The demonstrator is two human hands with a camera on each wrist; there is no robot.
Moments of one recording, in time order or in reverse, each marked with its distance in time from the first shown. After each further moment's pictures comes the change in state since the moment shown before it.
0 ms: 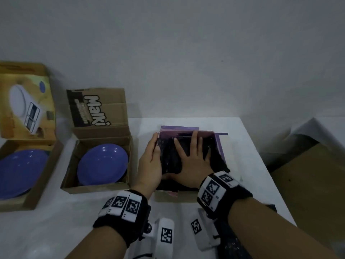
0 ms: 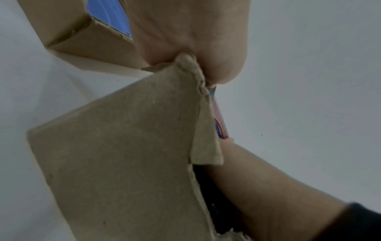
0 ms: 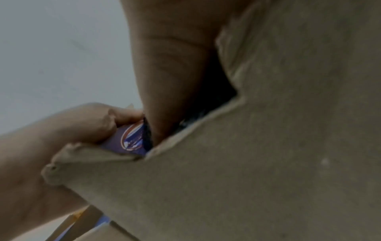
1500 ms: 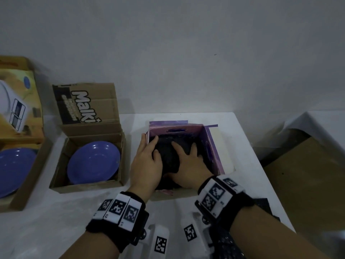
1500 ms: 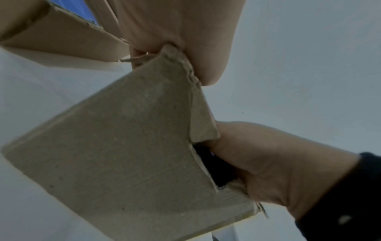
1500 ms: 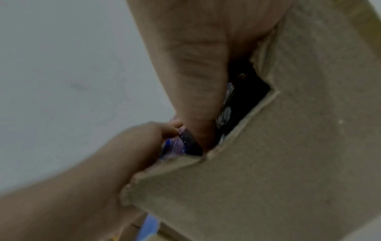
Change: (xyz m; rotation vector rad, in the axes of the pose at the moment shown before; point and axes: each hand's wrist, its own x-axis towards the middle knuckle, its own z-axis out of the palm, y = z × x) left_hand -0.012 0.012 0.009 0.581 0.037 0.033; right_hand -0.020 -0.001 -0.018 0.327 -0.219 0.166
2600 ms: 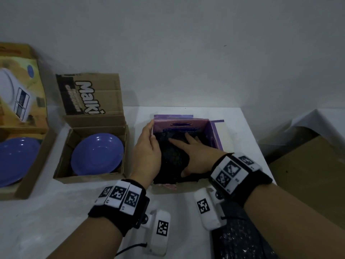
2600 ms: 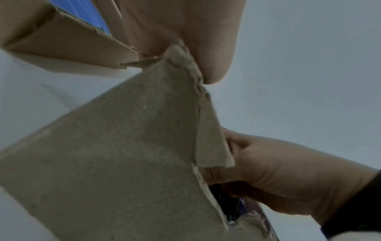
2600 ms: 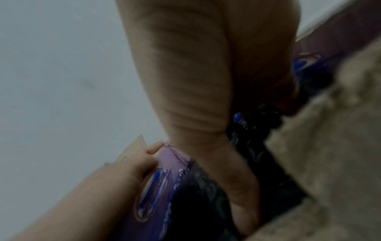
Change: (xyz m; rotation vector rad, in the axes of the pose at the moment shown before) left_hand 0.008 0.006 -0.008 -0.175 0.059 -0.052; right_hand 0.012 0.000 -0.037 -0.280 -0.266 -0.182
